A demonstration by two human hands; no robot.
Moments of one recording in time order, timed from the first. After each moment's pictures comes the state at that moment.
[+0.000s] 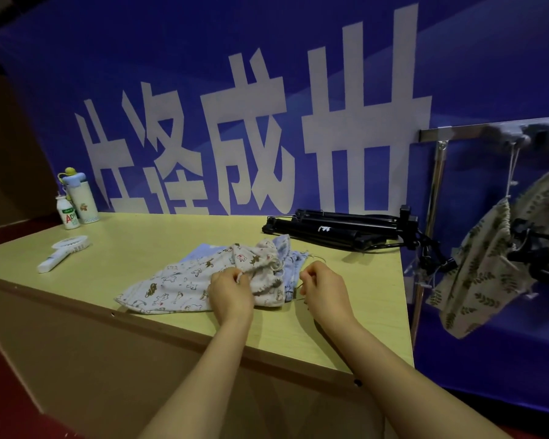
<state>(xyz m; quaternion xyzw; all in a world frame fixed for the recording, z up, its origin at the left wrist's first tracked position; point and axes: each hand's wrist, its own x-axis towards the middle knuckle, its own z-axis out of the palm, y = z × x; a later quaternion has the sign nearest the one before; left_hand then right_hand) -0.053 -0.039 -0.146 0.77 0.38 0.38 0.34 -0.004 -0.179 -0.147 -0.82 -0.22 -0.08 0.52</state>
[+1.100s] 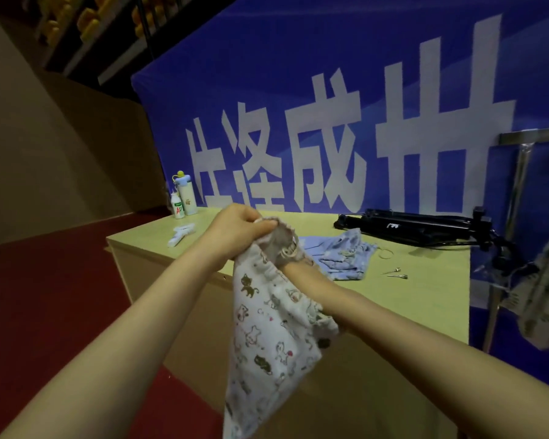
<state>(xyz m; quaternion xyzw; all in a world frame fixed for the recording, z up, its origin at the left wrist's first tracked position) -0.266 -0.057 0.025 0.89 0.20 0.28 0.29 -0.167 -0.135 -0.059 -0.79 -0.49 0.13 0.34</state>
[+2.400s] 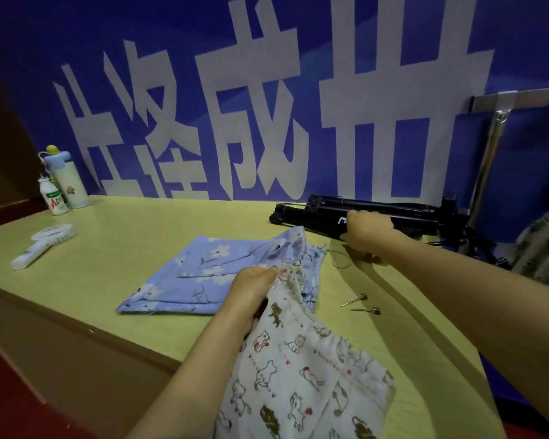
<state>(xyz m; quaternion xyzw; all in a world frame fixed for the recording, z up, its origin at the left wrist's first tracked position) -0.015 -0.003 -0.141 0.75 0.25 0.14 0.60 0.174 -0.150 -0.105 -0.97 -0.23 -0.09 0.03</state>
